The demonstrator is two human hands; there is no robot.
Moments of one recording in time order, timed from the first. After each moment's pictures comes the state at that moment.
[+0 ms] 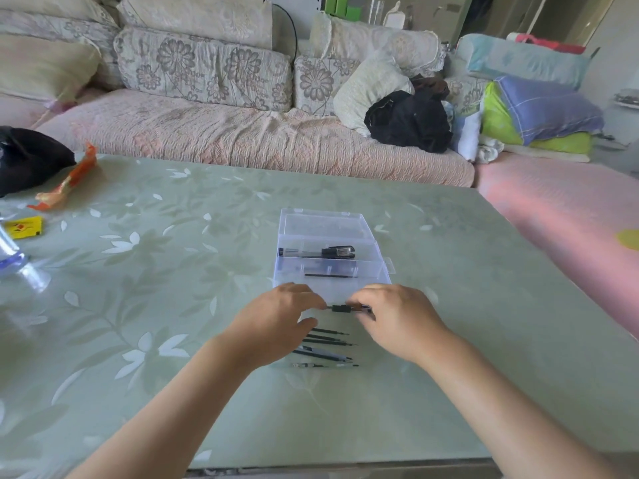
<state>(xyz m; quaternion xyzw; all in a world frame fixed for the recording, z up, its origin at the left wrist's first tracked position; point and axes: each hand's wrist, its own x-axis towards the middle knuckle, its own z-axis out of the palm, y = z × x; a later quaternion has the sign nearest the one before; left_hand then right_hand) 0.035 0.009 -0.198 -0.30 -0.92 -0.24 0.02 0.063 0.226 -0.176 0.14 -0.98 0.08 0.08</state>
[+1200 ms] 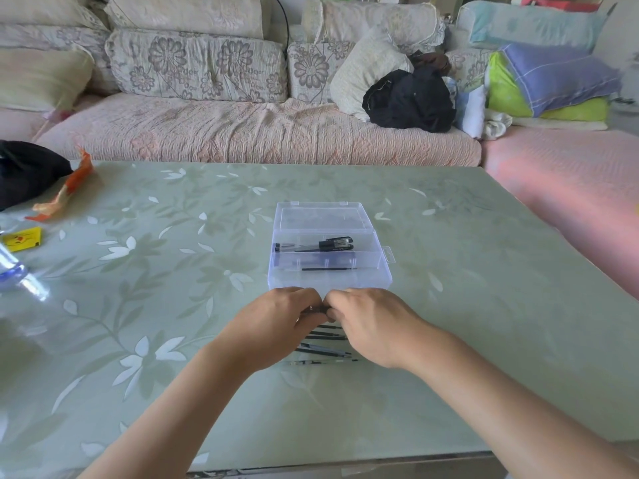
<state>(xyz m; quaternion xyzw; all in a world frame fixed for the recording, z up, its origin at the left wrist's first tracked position) 0.039 0.014 -0.199 -0.30 -0.91 -0.28 0.02 0.074 0.201 -0.166 0.19 -0.97 0.11 -0.03</state>
